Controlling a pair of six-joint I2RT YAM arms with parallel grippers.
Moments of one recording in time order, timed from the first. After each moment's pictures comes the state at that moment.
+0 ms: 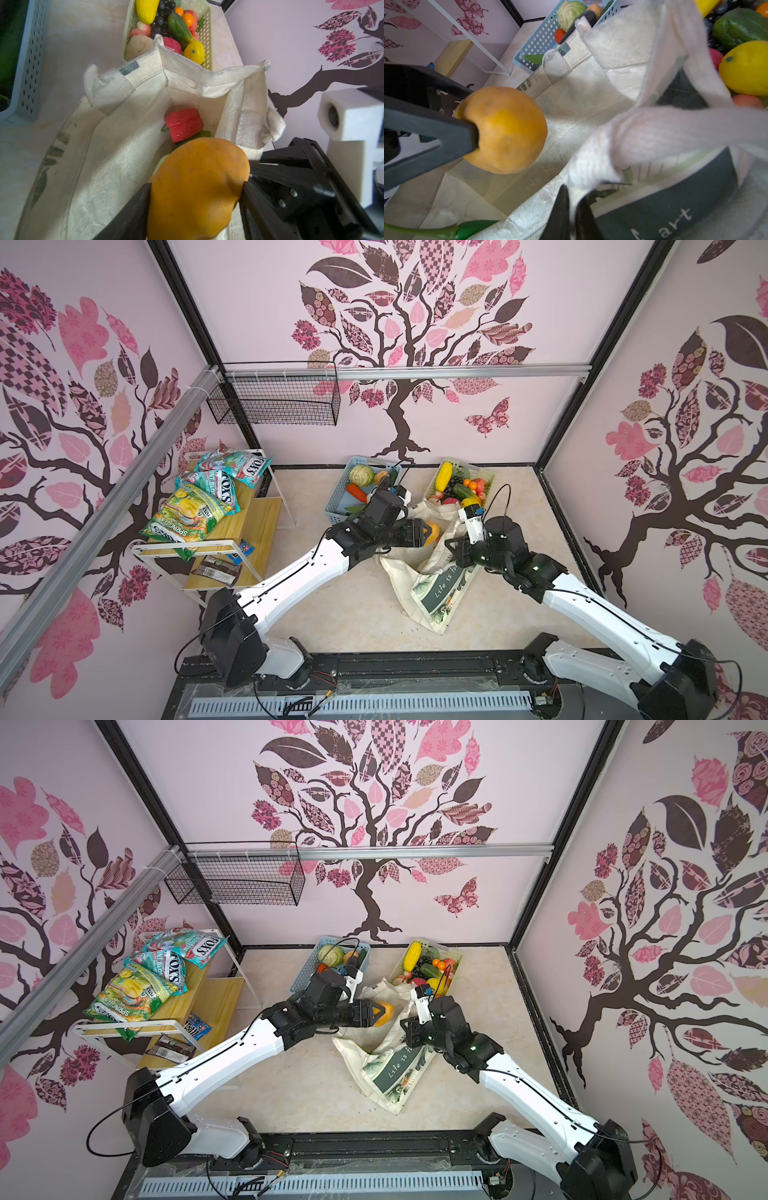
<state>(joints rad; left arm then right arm) -0.77 1.42 1.23 -0.46 0.14 -0.63 0.58 1.02 0.77 -0.30 -0.15 0.40</state>
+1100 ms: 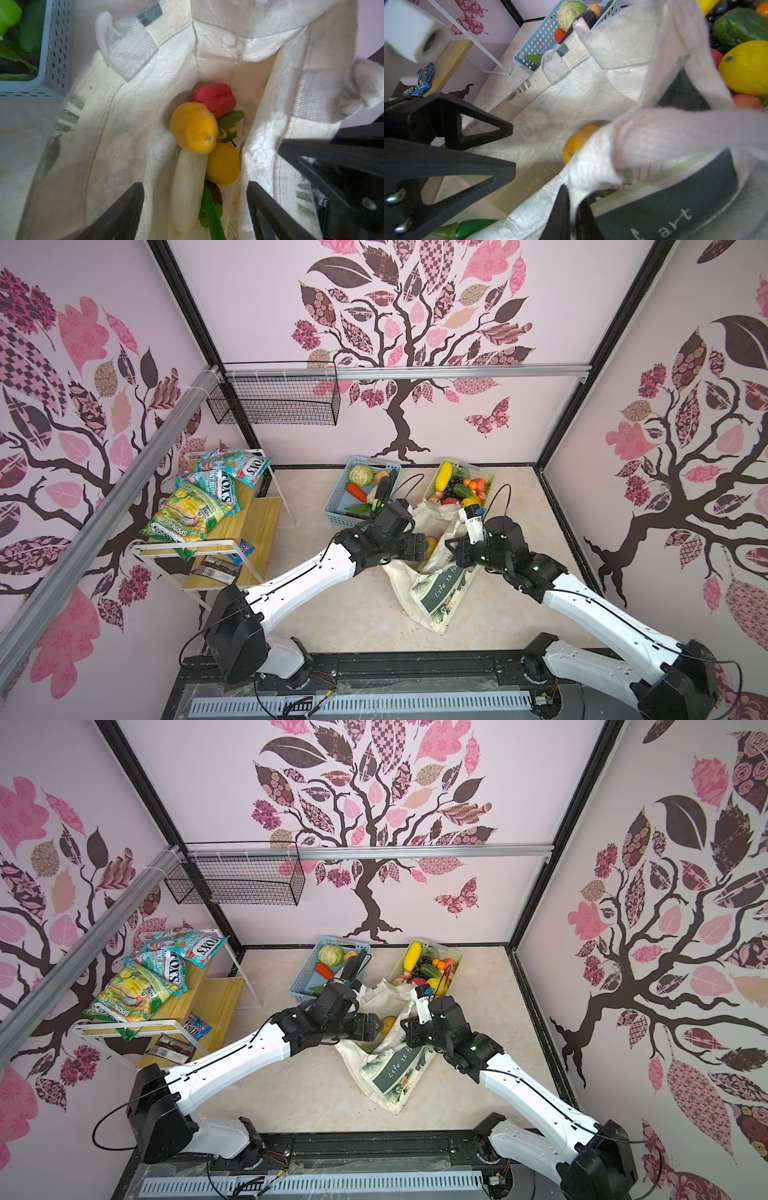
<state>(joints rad) -0.83 1.43 1.21 -0.56 0.01 -0.58 0.58 1.02 0.77 -0.30 -0.15 0.40</state>
